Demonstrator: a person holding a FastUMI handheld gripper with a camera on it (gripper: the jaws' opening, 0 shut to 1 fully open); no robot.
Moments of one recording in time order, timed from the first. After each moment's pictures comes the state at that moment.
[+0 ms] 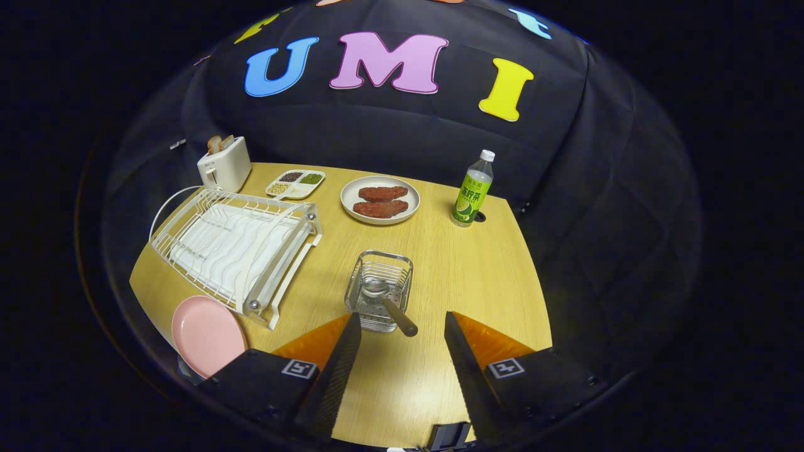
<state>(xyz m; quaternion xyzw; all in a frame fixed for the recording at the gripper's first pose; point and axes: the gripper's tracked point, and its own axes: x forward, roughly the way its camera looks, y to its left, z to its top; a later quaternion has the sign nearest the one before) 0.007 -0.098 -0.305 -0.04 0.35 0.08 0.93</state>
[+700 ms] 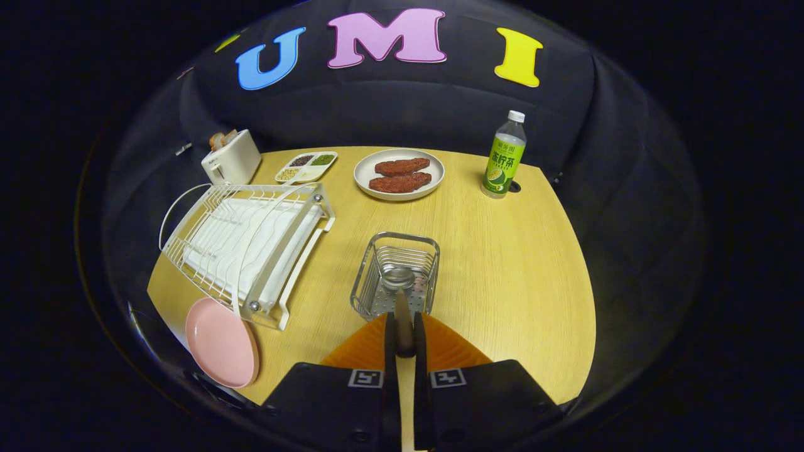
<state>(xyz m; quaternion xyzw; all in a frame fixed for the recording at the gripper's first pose) 0.022 -0.078 -0.342 0.00 0.40 0.12 0.91</state>
